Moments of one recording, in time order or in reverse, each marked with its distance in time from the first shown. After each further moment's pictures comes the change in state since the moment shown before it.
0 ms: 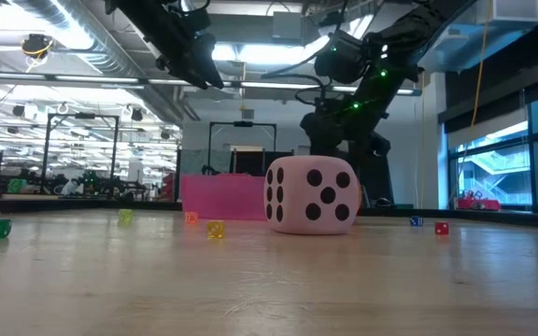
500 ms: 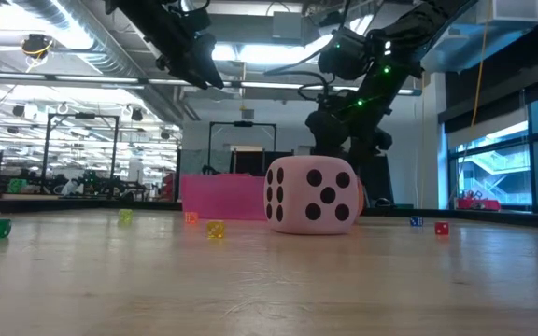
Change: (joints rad) left arm 0.000 0.000 0.000 0.000 0.002 0.000; right arm -0.001 -0.033 -0.002 -0.011 0.014 -0.051
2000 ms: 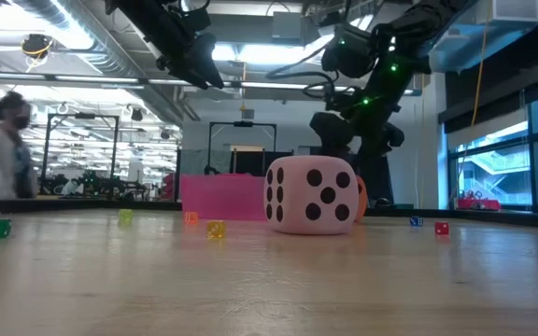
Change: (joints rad) left arm 0.000 0.000 0.000 0.000 0.001 0.000; right arm 0.047 -0.019 -0.024 -0.057 0.117 0.115
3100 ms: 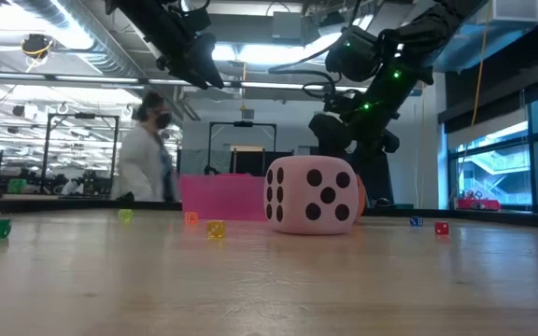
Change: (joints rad) left arm 0.000 0.000 0.000 0.000 0.000 0.000; right arm 0.003 -0.005 -0.067 0.165 -0.023 -0.075
